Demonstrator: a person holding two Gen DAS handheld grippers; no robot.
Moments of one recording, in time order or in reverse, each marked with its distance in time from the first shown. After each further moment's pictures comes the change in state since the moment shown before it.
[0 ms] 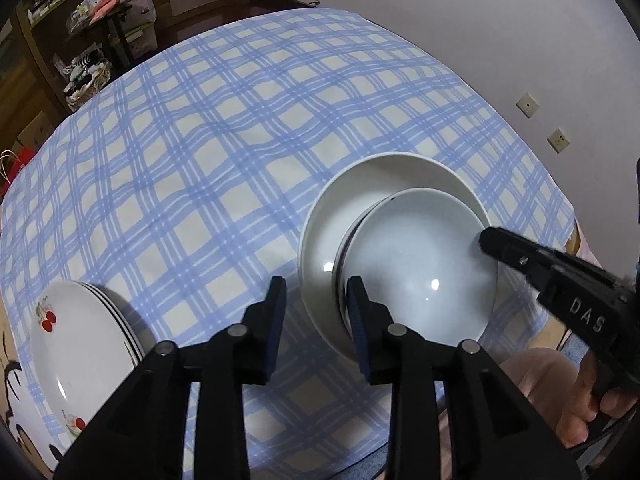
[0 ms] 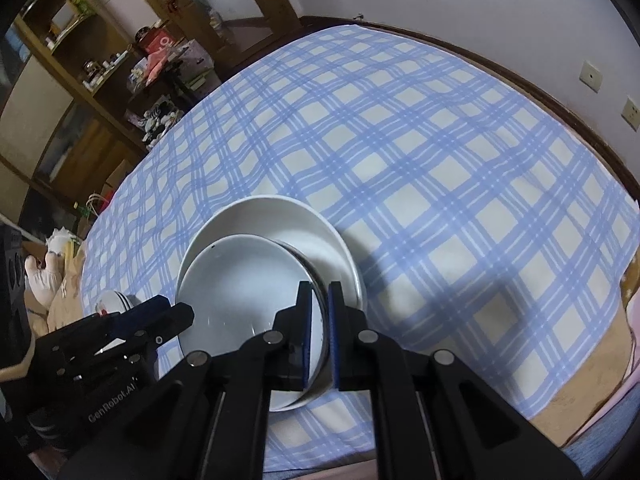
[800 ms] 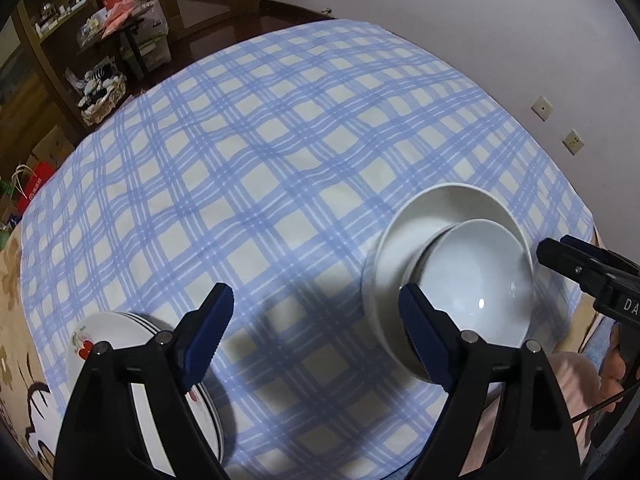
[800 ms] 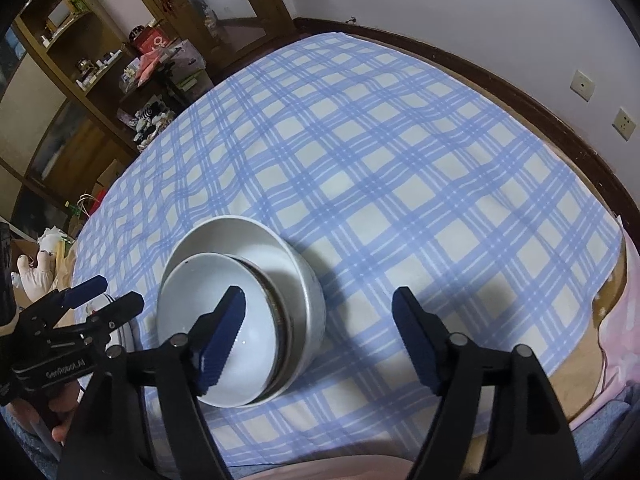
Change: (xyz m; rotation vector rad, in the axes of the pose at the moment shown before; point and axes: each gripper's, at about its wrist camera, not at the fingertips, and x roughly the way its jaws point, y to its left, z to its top) left arm -0.003 0.034 0.019 0.013 -0.020 0.061; right arm -0.013 -0.026 0.014 -0.003 0.007 -0.037
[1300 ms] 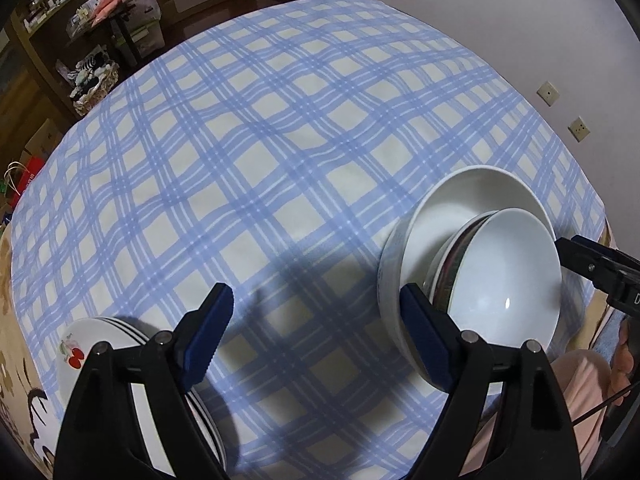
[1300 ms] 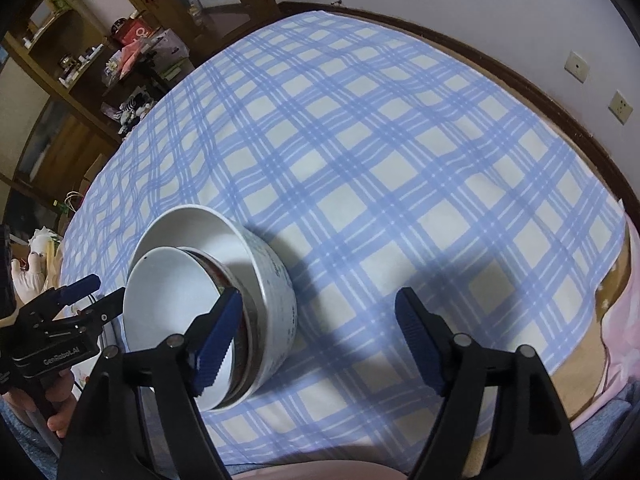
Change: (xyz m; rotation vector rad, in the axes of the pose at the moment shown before) left arm 0.030 0.003 0.003 0.019 0.065 -0.003; right arm 0.024 -0.020 0.000 0.036 0.069 -0.021
